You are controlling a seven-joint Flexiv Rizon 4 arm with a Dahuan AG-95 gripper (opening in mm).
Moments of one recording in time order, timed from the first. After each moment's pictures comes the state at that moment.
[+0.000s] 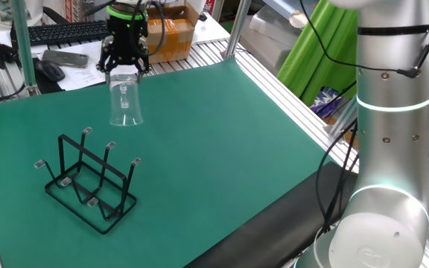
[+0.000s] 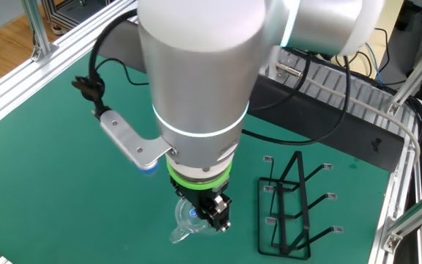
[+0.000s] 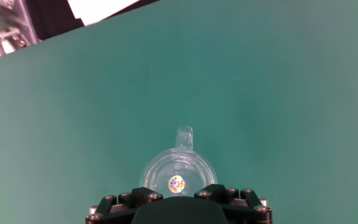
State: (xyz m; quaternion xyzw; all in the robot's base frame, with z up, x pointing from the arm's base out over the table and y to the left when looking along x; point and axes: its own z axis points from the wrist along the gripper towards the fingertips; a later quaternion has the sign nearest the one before) arm 0.668 0.129 0.188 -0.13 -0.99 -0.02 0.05
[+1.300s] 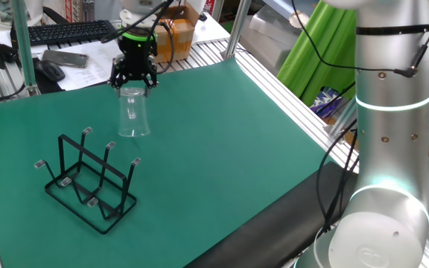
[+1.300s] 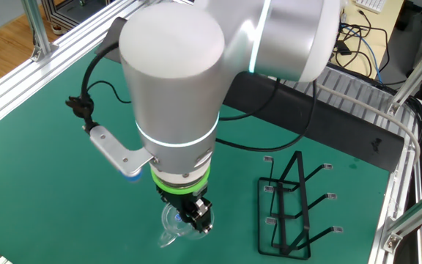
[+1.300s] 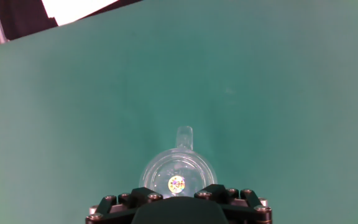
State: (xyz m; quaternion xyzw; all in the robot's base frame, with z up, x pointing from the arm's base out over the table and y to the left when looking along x) arm 0.669 0.105 0.133 -0.12 -0.99 -0.02 0.03
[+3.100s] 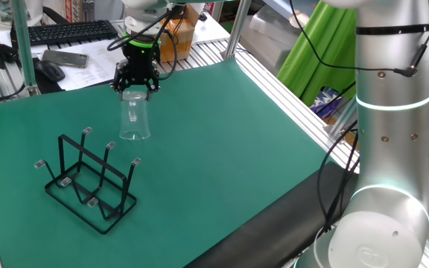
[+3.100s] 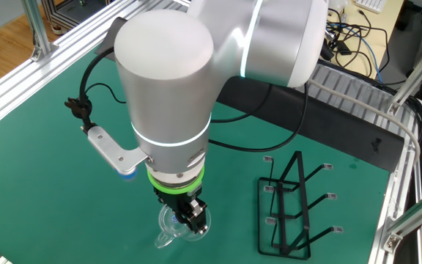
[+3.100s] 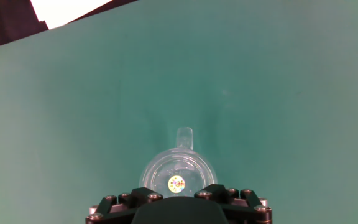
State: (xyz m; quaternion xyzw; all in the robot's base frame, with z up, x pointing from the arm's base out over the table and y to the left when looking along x) arm 0.669 0.101 0.120 -0.13 -0.99 -0.03 0.02
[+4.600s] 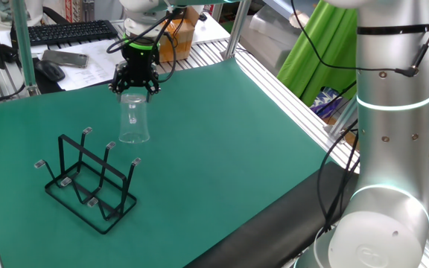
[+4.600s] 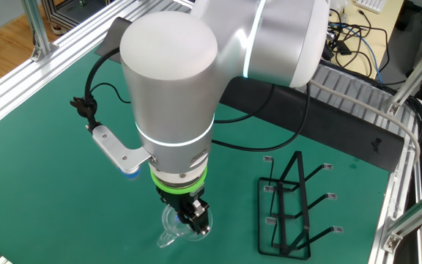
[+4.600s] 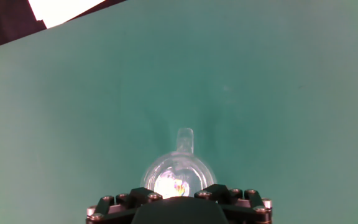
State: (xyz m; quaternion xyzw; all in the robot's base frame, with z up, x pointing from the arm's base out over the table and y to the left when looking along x) arm 0.667 0.104 0.118 -0.14 -0.99 -0.03 0.02
